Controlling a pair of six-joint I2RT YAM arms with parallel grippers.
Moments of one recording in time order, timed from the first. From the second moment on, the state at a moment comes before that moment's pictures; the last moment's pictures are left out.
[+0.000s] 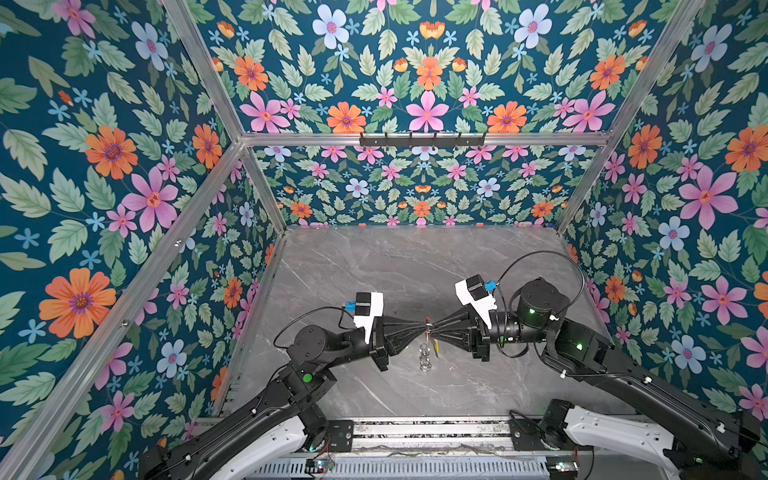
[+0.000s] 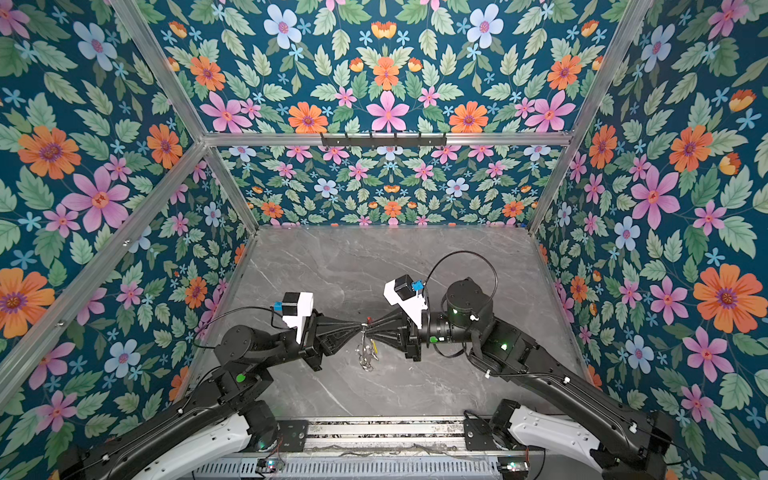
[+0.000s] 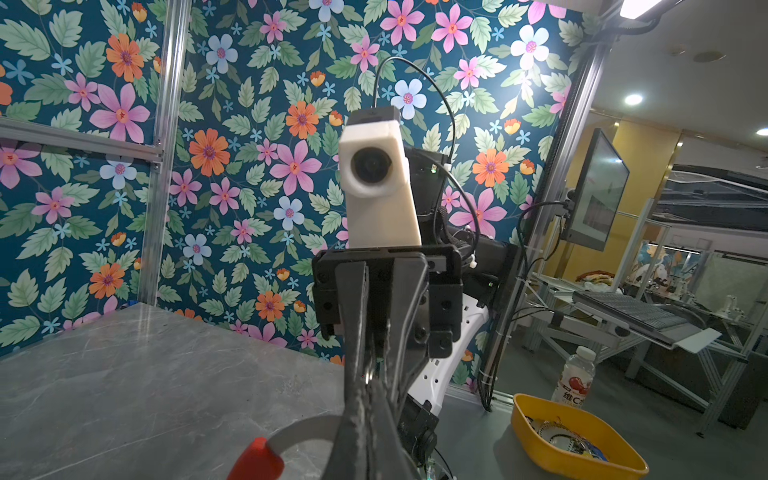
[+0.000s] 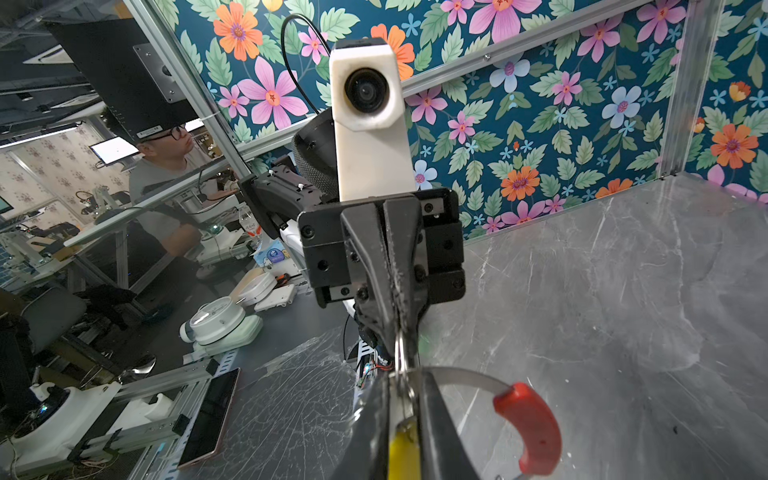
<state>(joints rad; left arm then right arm) -0.89 0.70 0.58 0.50 0.54 -0.45 0.90 0.95 1.02 -0.17 -0.66 0.23</state>
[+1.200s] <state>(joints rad) -0.89 0.88 0.94 -0.25 0.65 -0.32 0.90 1.12 1.36 -0.91 -0.57 0.04</state>
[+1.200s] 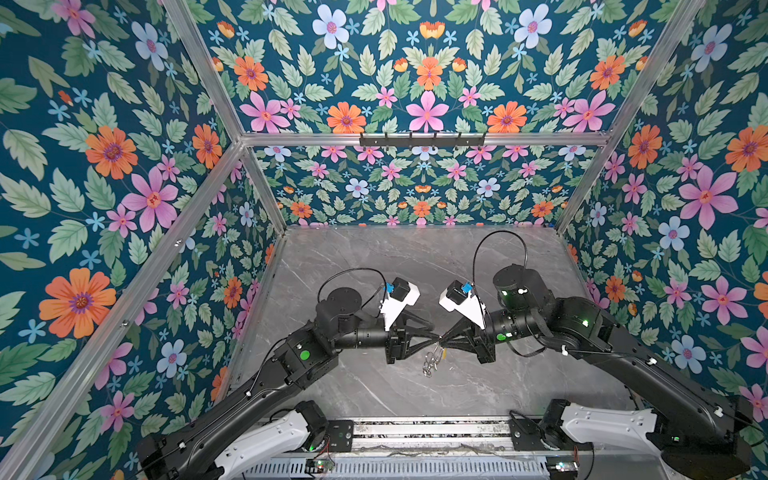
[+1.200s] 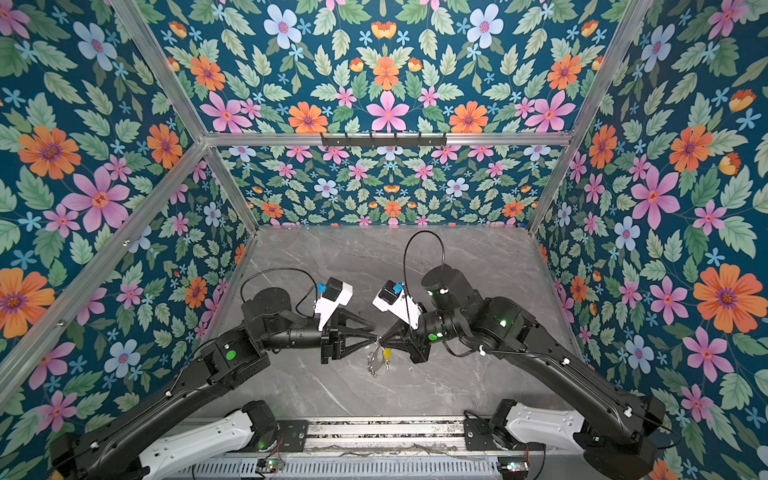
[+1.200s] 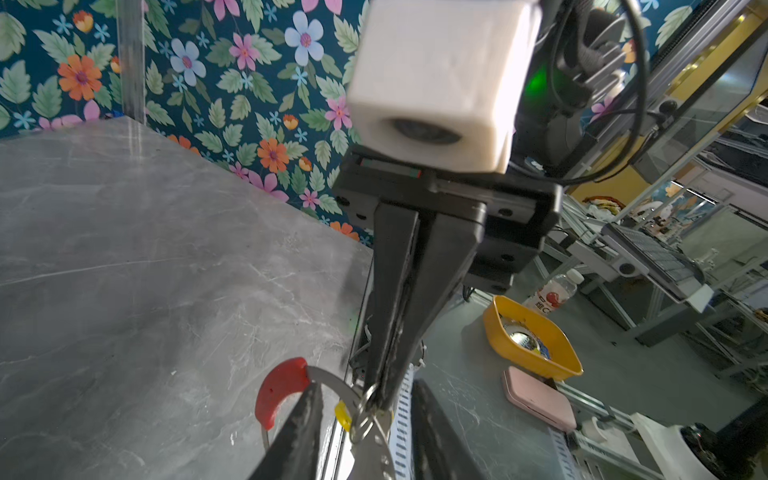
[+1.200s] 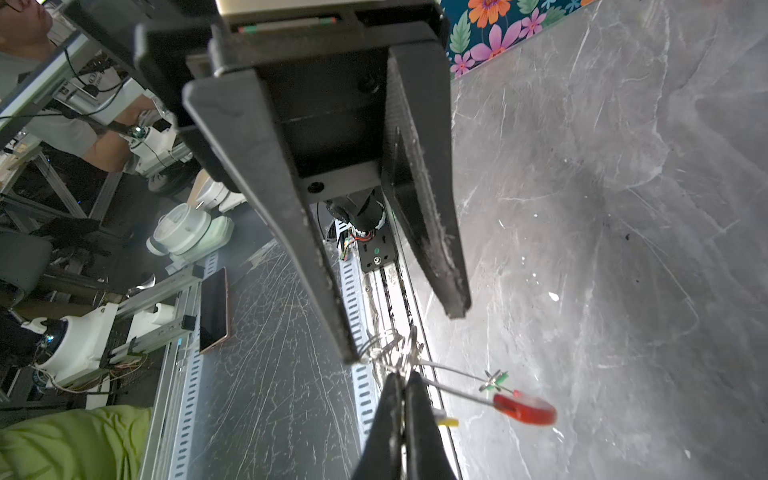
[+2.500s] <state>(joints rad) -0.89 0.82 0.85 -0.13 0.68 -0.31 0.91 1.02 1.26 -0.76 -0.43 0.06</state>
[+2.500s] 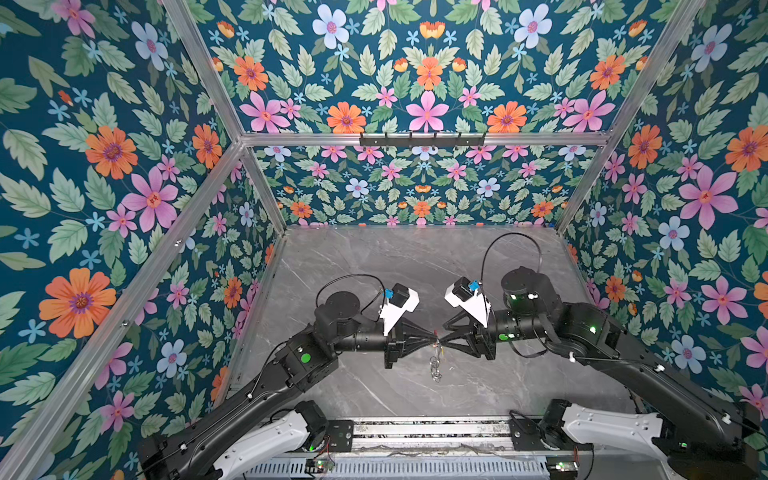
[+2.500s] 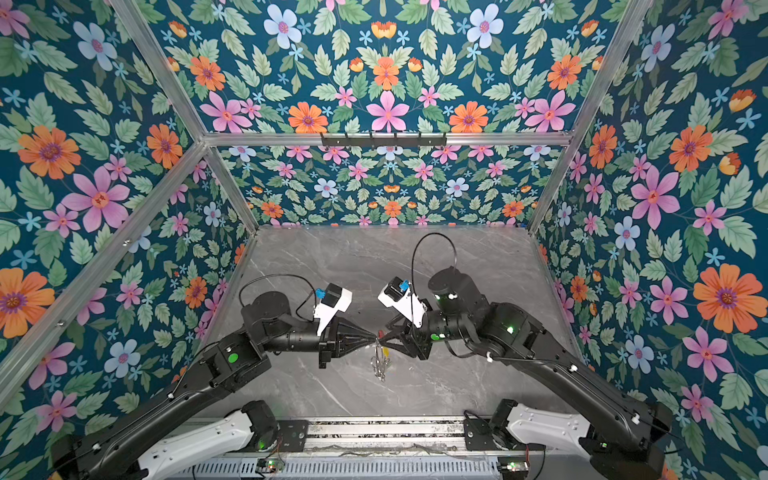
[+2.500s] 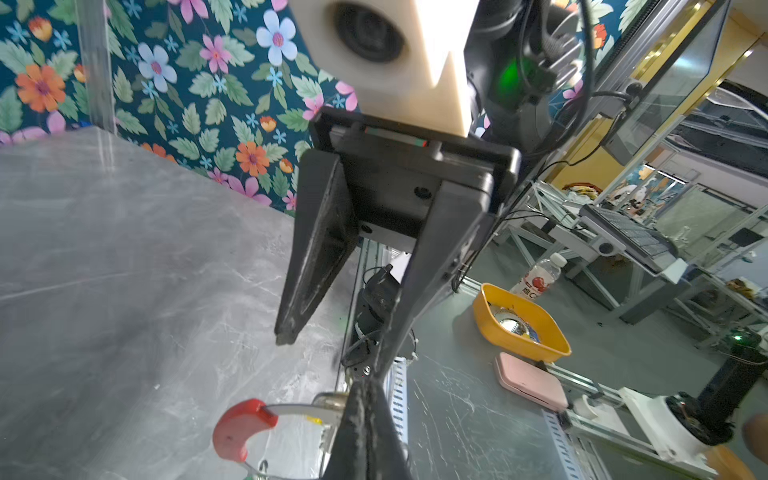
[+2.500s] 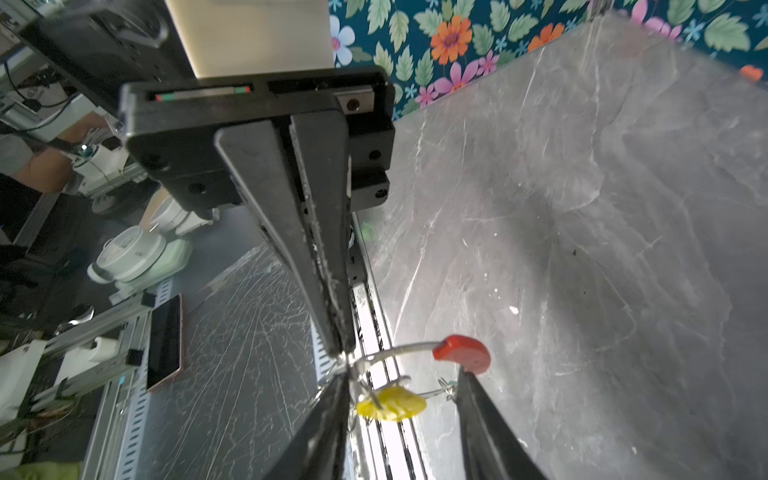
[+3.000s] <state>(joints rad) -0.89 0.68 0.66 0.20 0.45 -0.36 0.96 0.82 0.88 -0.16 -0.30 0.22</state>
